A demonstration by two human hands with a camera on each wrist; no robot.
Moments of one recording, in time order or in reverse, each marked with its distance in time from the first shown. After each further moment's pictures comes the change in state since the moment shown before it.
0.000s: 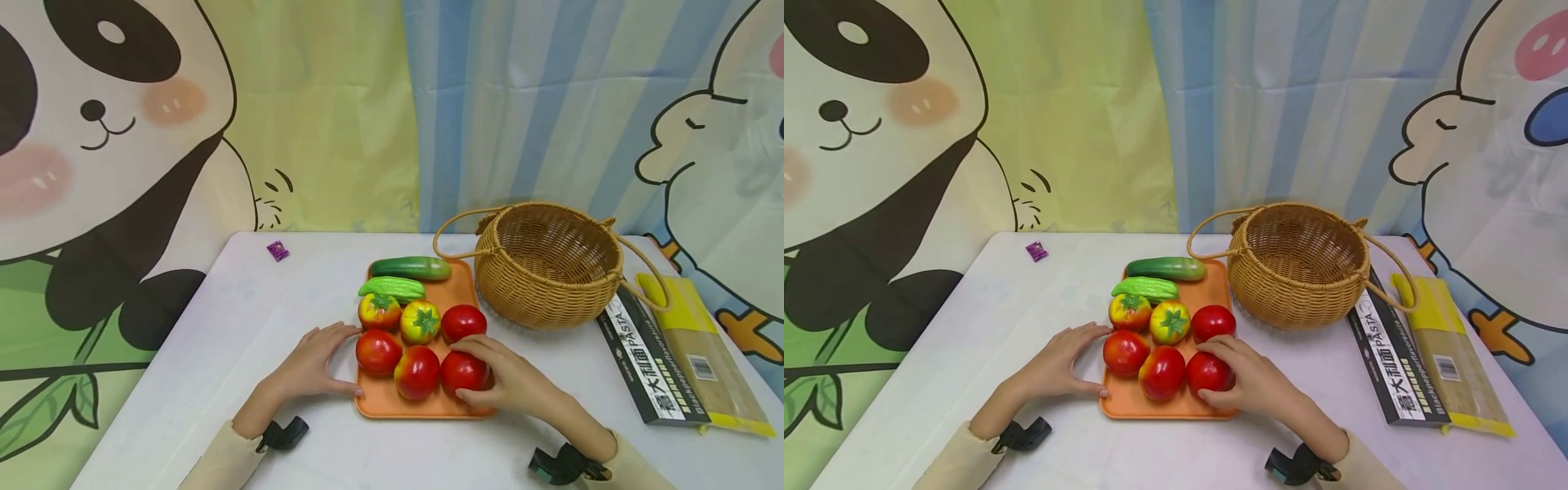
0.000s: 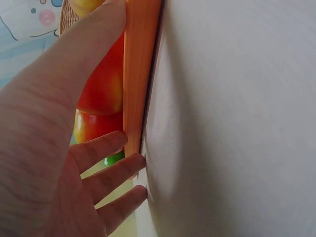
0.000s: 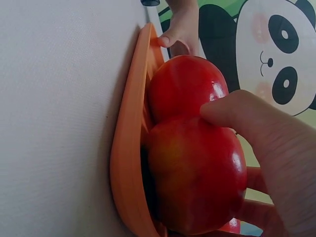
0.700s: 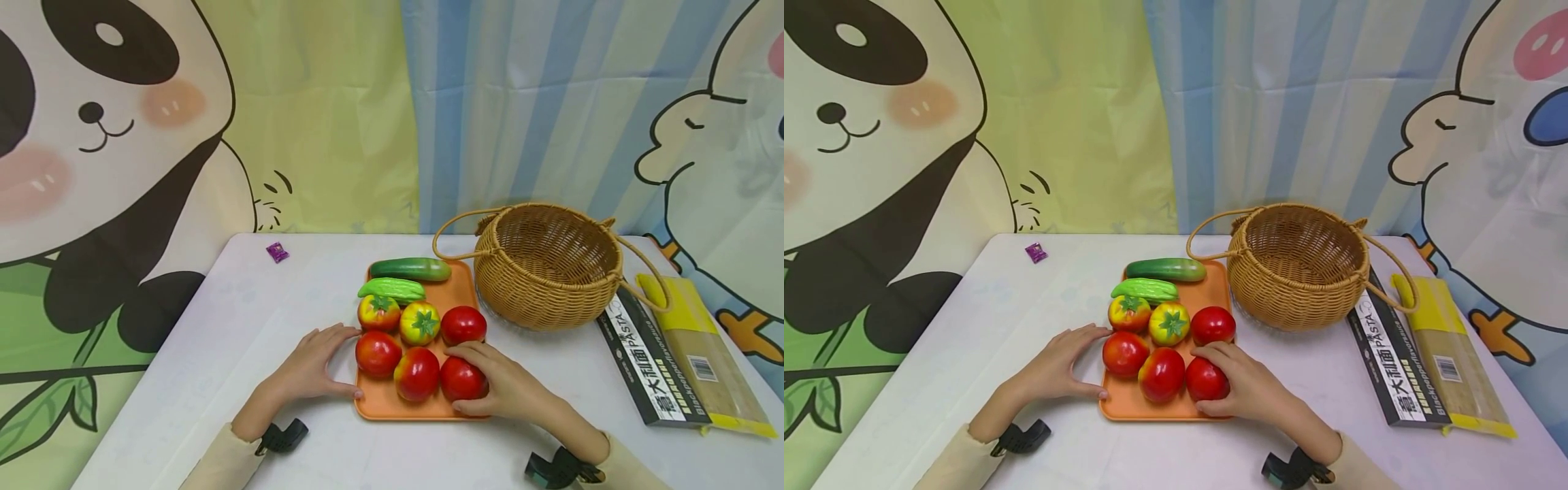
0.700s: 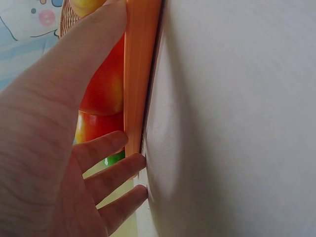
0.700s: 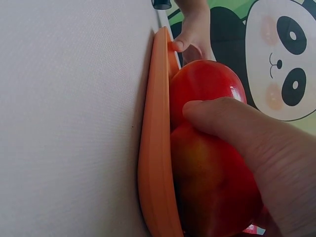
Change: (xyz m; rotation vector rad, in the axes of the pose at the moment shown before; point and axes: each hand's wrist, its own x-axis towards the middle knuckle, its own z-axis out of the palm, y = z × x) left_hand 0.000 0.001 0.000 0.013 0.000 0.001; right_hand -0.001 0.000 0.010 0.003 -0.036 -0.003
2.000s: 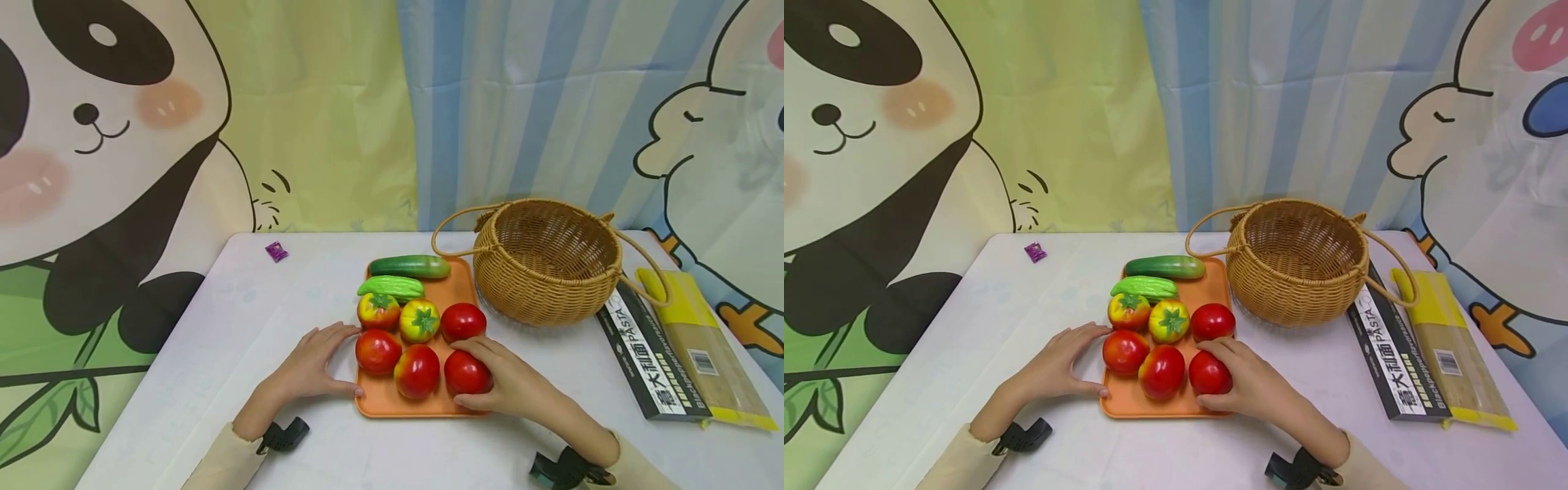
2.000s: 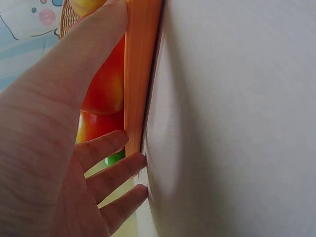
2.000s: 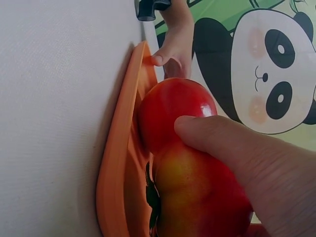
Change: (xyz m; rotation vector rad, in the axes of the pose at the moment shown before) left_hand -0.001 0.001 -0.001 0.009 -0.003 -0.003; right_hand -0.003 -0.014 -0.010 -0.022 0.034 0.055
